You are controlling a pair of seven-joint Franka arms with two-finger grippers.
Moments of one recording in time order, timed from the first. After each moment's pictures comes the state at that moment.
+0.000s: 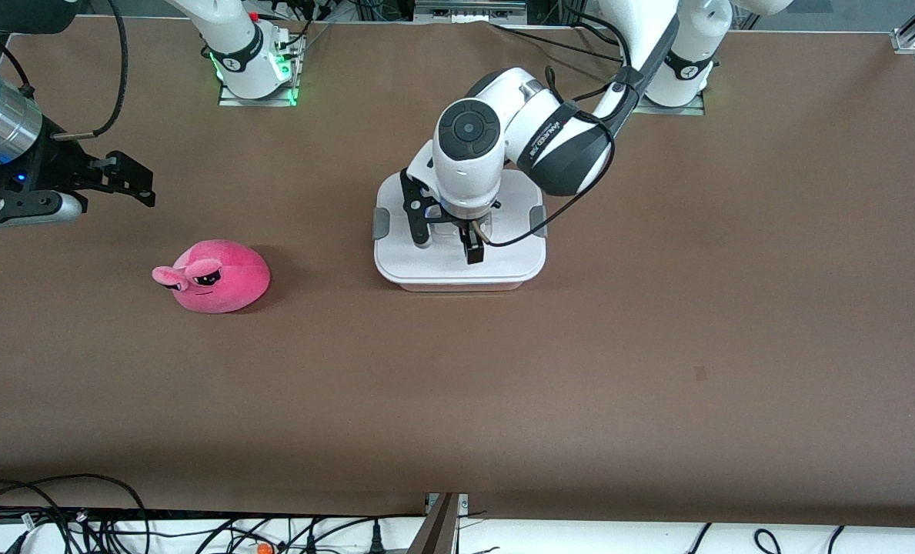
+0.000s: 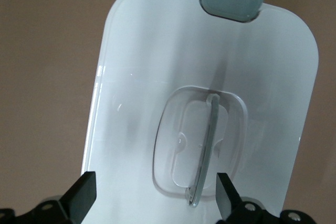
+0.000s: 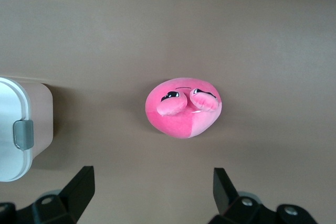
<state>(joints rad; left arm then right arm) -0.71 0.64 -0.05 -1.24 -0.06 1.82 0.63 0.20 0.07 -0.09 -1.54 0.01 1.60 0.01</state>
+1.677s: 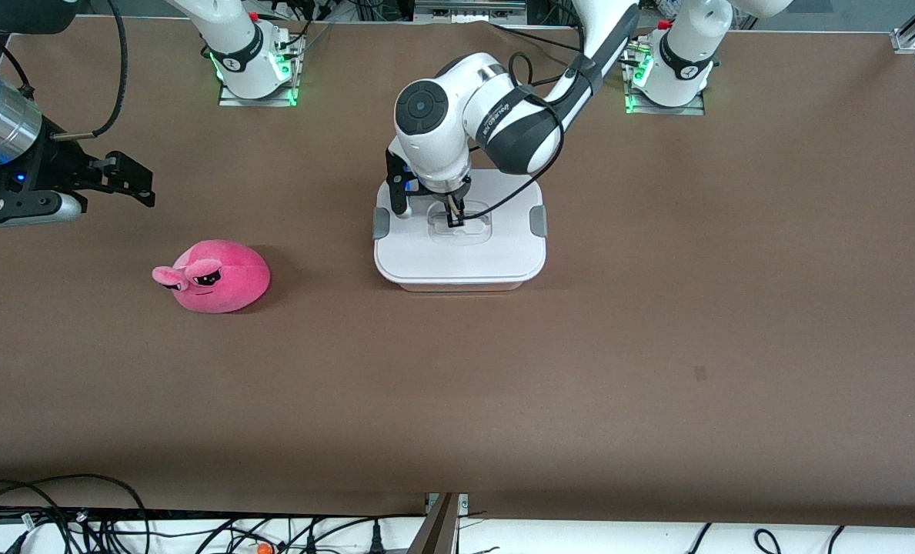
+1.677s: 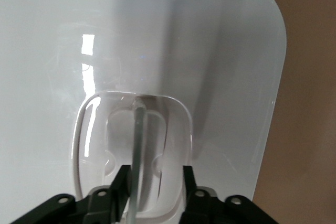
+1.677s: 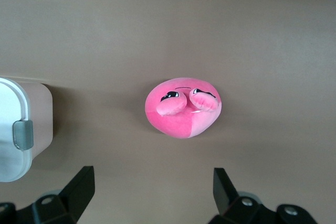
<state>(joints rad) -0.82 0.64 -0.04 -1.33 0.00 1.81 0.56 0.20 0.07 -0.09 -1.54 0.01 1.60 0.01</state>
